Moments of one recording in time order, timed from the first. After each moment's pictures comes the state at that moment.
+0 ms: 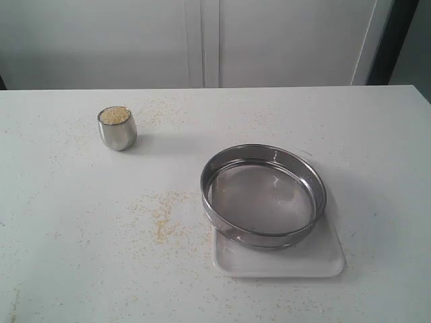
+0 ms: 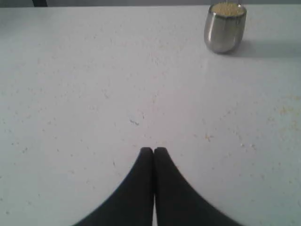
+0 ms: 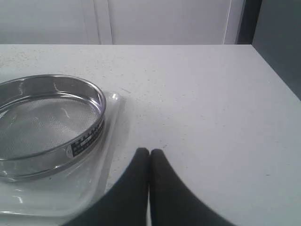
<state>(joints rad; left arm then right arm) 0.03 0.00 0.02 -0.15 0.38 0.13 0.08 0.01 -0.01 0.01 0.32 0.06</state>
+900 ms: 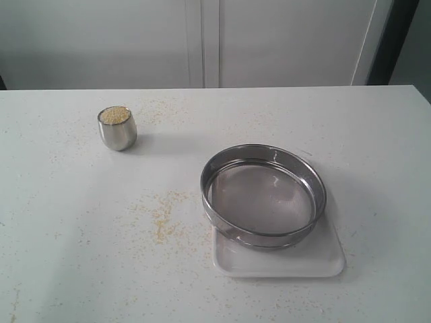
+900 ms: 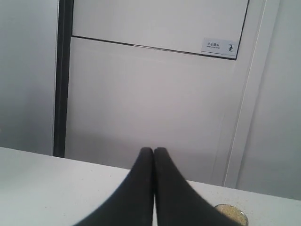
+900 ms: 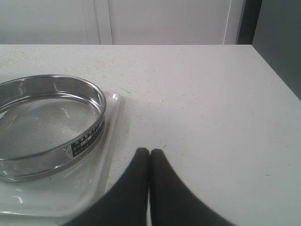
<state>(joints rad) 0.03 0.44 -0.20 -0.15 -0.34 -0.04 0.08 0.01 -0.01 0.01 0.32 0.06</state>
